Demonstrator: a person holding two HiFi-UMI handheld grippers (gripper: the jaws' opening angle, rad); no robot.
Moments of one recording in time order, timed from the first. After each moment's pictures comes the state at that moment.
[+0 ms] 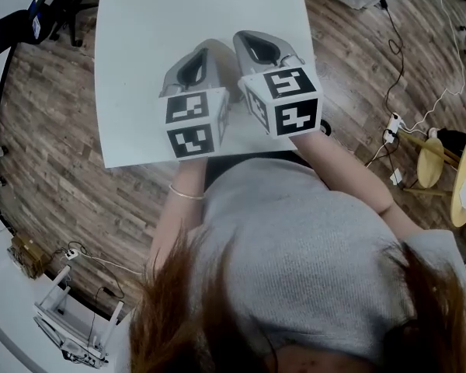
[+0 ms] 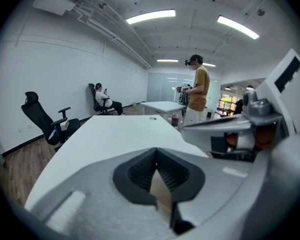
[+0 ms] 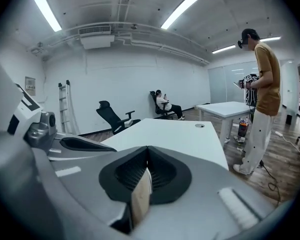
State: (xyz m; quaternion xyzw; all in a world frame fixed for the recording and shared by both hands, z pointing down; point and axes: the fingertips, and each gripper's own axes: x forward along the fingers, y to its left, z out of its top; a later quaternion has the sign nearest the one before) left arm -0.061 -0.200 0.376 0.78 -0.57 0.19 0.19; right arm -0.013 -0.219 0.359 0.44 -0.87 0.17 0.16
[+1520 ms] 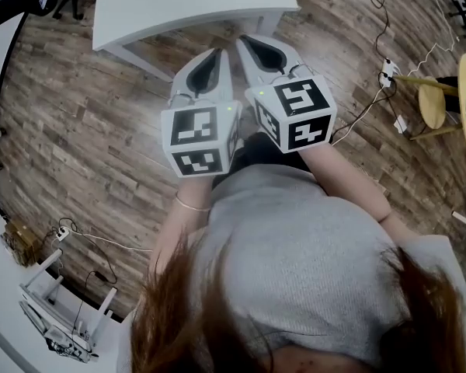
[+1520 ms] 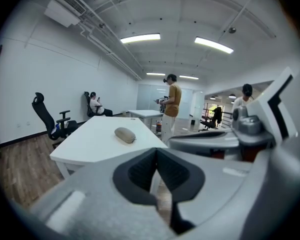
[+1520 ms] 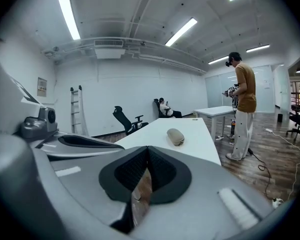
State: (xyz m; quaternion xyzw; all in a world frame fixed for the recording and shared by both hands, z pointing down) left arm -0.014 0.164 0.332 0.82 -0.53 0.13 0.15; right arm 0.013 0.149 0.330 0.45 -0.87 0.14 0.12
